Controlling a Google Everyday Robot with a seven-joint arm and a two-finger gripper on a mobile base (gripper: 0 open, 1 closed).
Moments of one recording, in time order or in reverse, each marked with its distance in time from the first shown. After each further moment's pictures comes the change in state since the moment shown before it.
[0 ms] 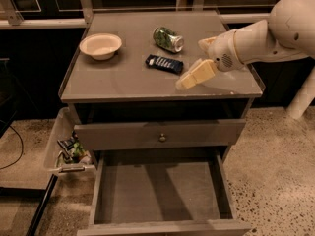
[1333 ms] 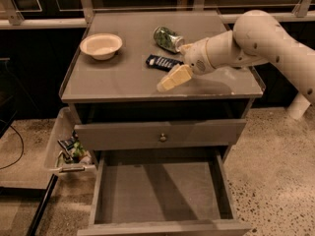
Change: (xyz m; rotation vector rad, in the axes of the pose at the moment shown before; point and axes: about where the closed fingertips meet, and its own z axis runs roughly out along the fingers) arm 0.004 -0.018 0.071 -0.017 -0.016 -0.013
